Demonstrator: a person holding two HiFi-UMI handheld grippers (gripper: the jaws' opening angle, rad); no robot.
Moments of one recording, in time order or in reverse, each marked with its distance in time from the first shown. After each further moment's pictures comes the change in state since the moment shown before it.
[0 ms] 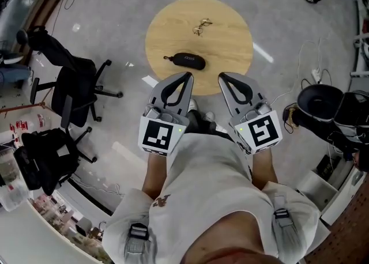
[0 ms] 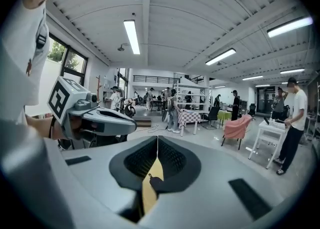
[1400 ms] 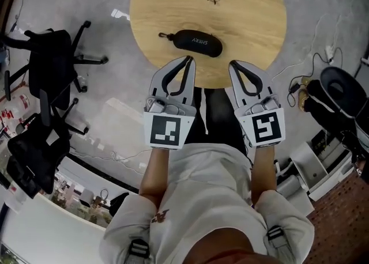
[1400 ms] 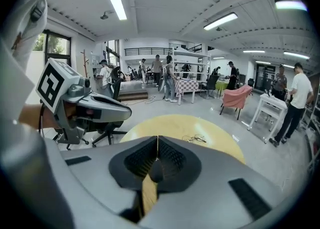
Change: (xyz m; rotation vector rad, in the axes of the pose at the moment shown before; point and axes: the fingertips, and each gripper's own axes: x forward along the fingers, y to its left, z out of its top) left arm 0.101 0.107 -0.197 -0.181 0.193 0.097; right arm 0.152 -0.039 -0.192 0.085 0.315 -0.014
